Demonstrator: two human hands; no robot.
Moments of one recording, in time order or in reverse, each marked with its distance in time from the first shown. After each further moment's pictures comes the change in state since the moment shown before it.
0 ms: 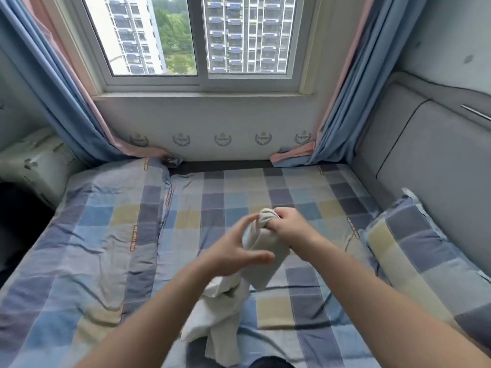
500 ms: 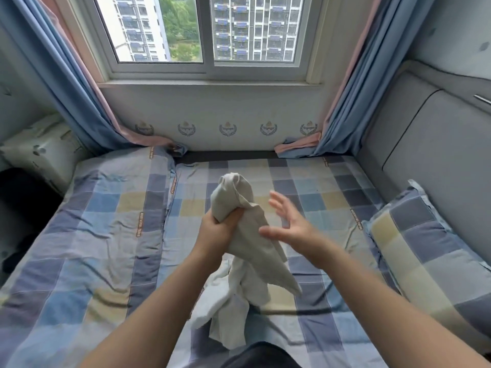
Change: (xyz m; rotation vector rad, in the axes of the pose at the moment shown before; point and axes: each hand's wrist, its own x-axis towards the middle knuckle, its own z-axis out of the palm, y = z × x) left_hand -0.017 -0.010 0.005 -0.619 0.617 -0.089; right_hand -0.037 0.026 0.004 0.099 -0.223 -0.155
